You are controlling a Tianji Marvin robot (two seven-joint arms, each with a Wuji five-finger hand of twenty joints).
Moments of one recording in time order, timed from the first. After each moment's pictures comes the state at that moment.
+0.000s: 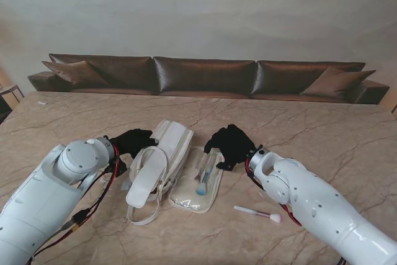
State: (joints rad) left arm 1.21 -1.08 -1.15 -1.31 0.15 0.14 -0.42; right arm -1.09 -1.09 0.75 -1.10 -1.00 -0.27 -0.33; left_hand 0.70 -0.18 0.37 0.40 0.58 -0.05 1.07 1.06 0.88 -0.04 0.55 0.47 0.86 0.24 0.72 0.84 0.38 0.34 1.35 0.85; right_hand 0.20 -0.91 1.27 -0.22 0.66 -0.20 0.60 0.44 0.66 -0.12 0.70 0.52 0.46 -0.03 0.71 0.78 0.21 0.08 1.01 0.90
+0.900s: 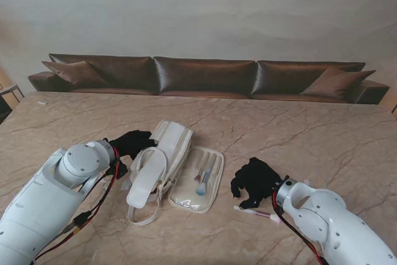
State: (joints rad) left arm 1.24 -1.09 -1.16 -1.32 0.15 0.16 -0.38; right arm -1.57 -1.01 1.20 -1.53 -1.14 -0.40 0.01; left_hand 0.70 -0.18 0.37 0.40 0.58 -0.05 1.07 1.06 0.88 -0.04 0.55 0.48 0.86 0.24 0.72 0.84 0.38 0.34 1.35 0.85; right_hand 0.08 -0.93 1.23 -0.24 0.89 -0.34 0.78 0.61 0.87 -0.16 0.75 0.66 0.66 -0.02 0.73 0.89 0.26 0.12 0.99 0.95
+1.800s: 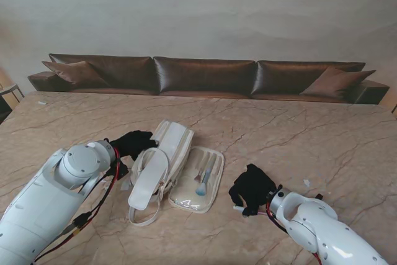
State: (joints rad) left arm 1.25 -1.09 -1.17 -1.35 0.16 0.17 -0.38; right arm -1.53 -0.99 1.06 -1.44 -1.30 -0.27 -0.17; left_hand 0.70 -0.18 0.37 0.40 0.58 -0.05 1.07 1.06 0.88 -0.04 0.55 0.48 0.86 0.24 0.72 0.84 0.38 0.34 1.34 0.85; right_hand 0.20 -1.11 1.28 -0.50 0.97 -0.52 1.01 0.45 1.03 -0.21 0.78 0.69 0.81 -0.02 0.76 0.91 0.36 0.13 1.02 0.97
